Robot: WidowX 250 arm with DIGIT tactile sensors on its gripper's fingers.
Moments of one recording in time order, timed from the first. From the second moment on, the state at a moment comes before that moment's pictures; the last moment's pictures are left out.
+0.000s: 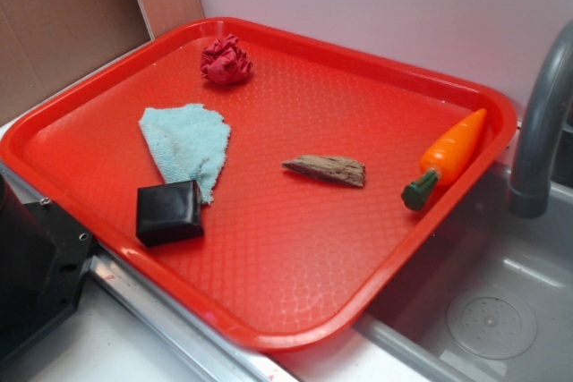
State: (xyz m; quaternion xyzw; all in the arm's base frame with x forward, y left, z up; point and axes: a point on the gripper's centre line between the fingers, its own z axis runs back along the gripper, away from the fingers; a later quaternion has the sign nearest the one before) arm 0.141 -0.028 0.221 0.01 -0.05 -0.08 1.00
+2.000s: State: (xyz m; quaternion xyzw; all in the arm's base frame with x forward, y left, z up) arm 0.254 -0.116 0.019 0.00 0.02 -0.48 0.87
